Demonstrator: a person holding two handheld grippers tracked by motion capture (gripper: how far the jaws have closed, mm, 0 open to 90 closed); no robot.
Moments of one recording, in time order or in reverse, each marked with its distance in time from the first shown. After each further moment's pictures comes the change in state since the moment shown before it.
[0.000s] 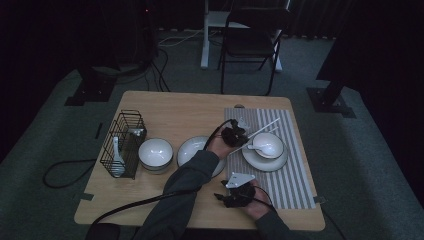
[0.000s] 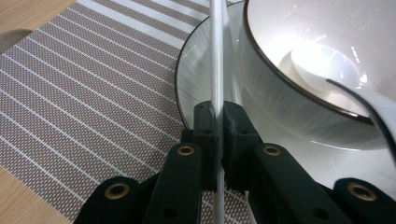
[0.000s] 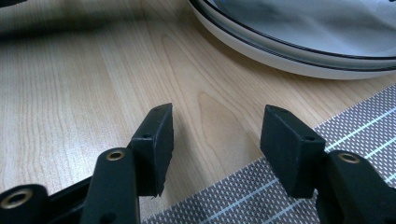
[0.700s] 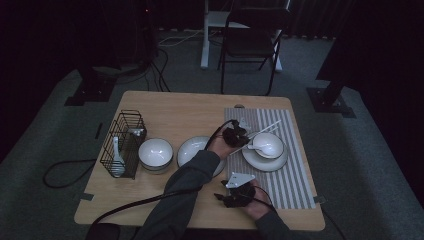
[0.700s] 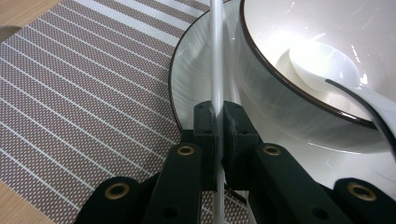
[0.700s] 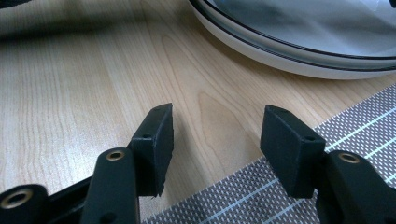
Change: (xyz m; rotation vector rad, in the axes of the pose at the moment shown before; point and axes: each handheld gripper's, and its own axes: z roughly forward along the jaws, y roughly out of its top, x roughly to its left) left arm -0.001 0.001 0.005 0.019 -0.010 -0.006; right arm 0.000 0.000 0.000 0.000 0.001 0.001
